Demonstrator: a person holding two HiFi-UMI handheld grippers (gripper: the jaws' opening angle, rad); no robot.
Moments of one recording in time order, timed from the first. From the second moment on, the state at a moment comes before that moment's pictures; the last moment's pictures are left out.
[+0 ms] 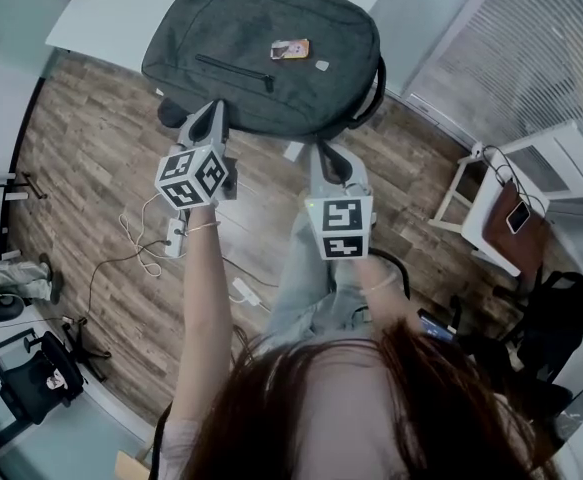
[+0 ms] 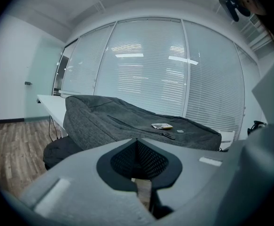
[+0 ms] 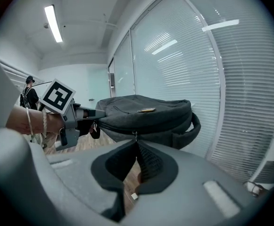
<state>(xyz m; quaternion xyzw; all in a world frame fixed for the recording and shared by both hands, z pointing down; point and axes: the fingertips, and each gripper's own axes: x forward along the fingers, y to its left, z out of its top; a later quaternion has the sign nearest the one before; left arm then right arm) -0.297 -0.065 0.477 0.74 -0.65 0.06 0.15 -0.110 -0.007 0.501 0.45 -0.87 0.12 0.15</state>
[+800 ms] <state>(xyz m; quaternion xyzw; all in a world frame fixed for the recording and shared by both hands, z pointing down) -0.296 -0.063 0.476 0.75 -0.64 0.06 0.14 -0.082 -0.019 0.493 0.47 -0.86 0.11 0.19</state>
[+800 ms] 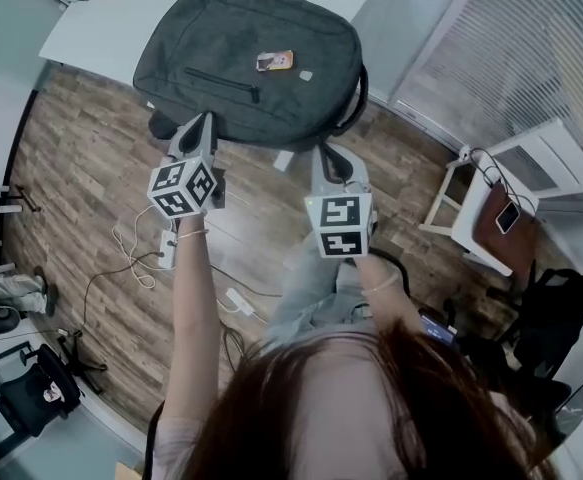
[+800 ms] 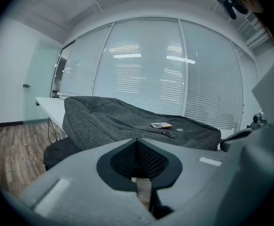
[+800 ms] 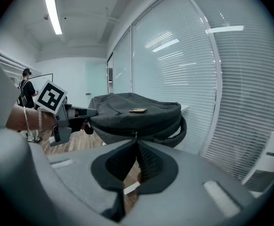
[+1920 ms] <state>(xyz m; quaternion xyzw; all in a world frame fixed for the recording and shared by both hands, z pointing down) -0.296 -0.063 0.478 0.75 -0.65 0.07 0.14 -0.045 -0.051 0.488 0.46 -0.85 0.11 0.24</state>
